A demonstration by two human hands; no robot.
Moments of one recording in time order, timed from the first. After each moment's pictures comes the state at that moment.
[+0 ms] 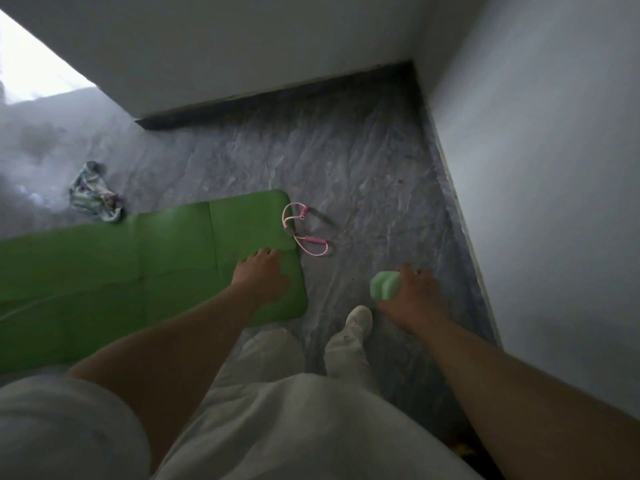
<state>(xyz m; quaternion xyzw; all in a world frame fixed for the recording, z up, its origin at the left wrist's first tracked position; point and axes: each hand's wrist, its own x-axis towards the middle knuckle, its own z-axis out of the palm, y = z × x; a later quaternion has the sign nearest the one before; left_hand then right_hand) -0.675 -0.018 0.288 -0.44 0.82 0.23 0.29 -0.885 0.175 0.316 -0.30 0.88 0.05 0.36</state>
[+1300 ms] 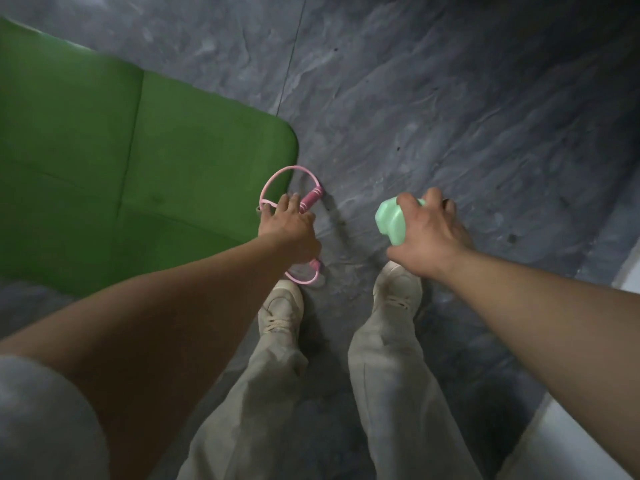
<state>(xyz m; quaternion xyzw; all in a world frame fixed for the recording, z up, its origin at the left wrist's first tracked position) -0.846 -0.204 -0.235 -0.53 0.68 0.32 0.40 -1.066 -0.189 -0.179 -0.61 0.68 0.21 0.34</state>
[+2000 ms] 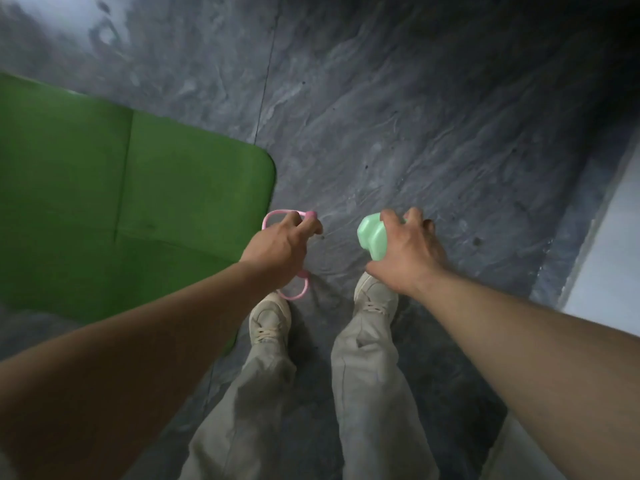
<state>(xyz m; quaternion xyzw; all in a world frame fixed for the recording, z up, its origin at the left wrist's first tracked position) -0.869 -0.206 -0.184 -0.51 0.77 0.36 0.15 -1.092 -0.185 -0.143 -0.58 0.71 0.18 0.36</state>
